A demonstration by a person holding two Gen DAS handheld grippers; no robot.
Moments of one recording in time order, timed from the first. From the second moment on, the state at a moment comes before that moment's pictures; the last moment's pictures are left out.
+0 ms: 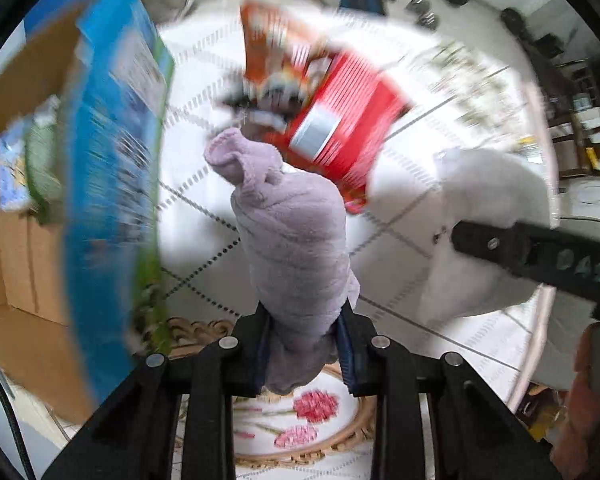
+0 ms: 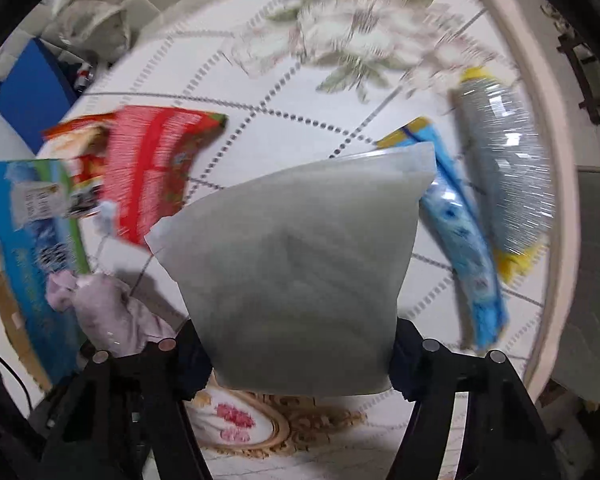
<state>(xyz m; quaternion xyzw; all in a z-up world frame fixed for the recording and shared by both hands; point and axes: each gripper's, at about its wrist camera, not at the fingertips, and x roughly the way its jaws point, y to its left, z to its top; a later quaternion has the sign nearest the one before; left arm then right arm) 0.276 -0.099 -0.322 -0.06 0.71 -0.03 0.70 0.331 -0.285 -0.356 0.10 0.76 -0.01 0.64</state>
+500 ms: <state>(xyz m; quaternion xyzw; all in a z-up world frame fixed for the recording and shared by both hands) 0.257 0.118 -0.156 -0.05 0.64 -0.03 0.77 0.289 -0.100 -0.179 0.10 0.67 0.15 0.72</state>
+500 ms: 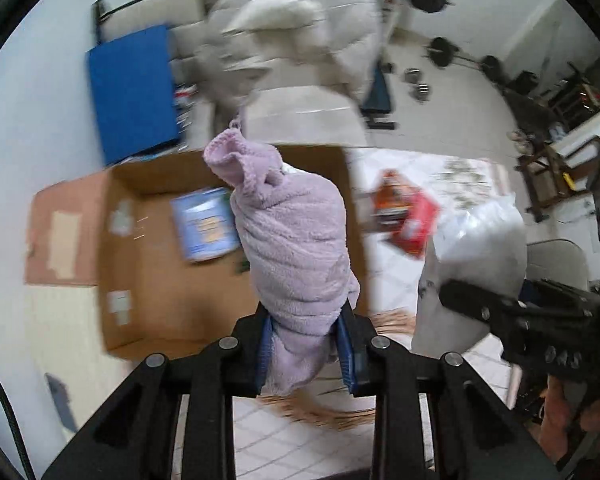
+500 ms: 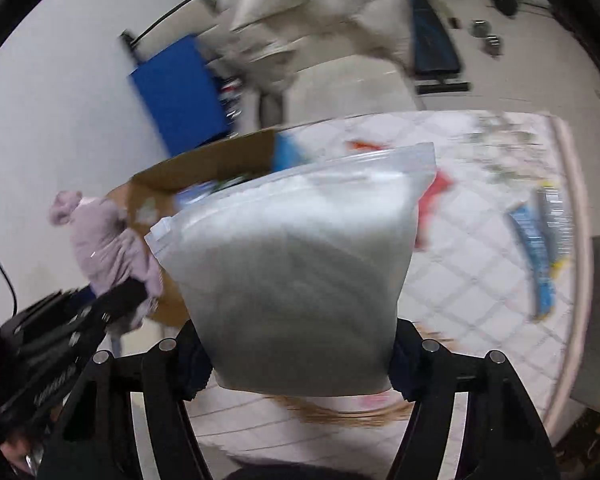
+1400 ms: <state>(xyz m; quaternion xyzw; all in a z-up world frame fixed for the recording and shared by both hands) 0.270 0.215 -0.384 -0.14 0.80 -0.05 0.58 0.283 0.085 -0.383 0.03 0.78 0.11 0.62</state>
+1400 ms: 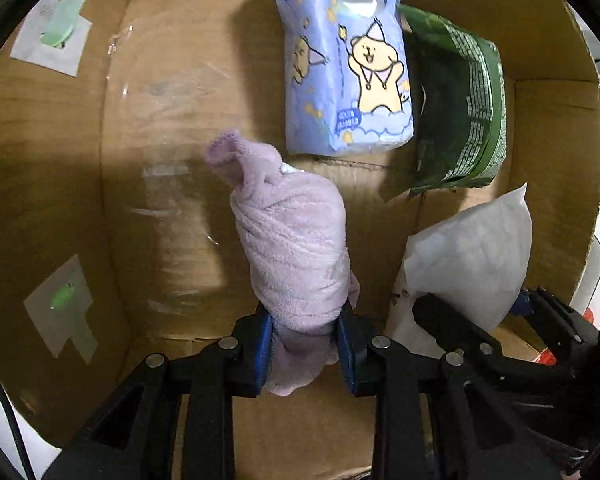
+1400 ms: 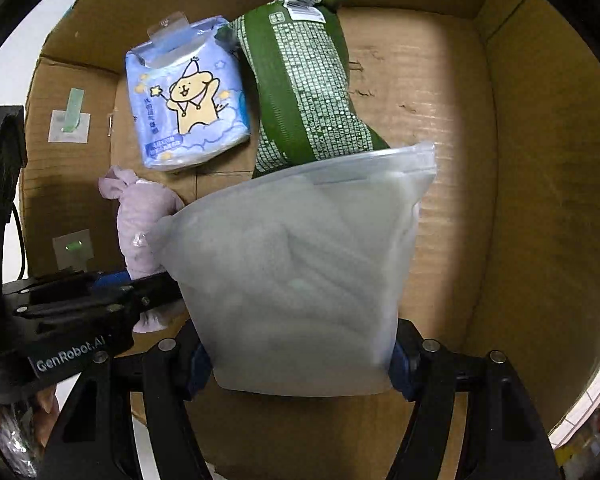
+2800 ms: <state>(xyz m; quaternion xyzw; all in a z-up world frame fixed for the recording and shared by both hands) 0.153 0.195 -0.128 -0.05 0.56 0.09 0.82 0.166 0.017 -0.136 -0.02 0.59 0.12 0.80</state>
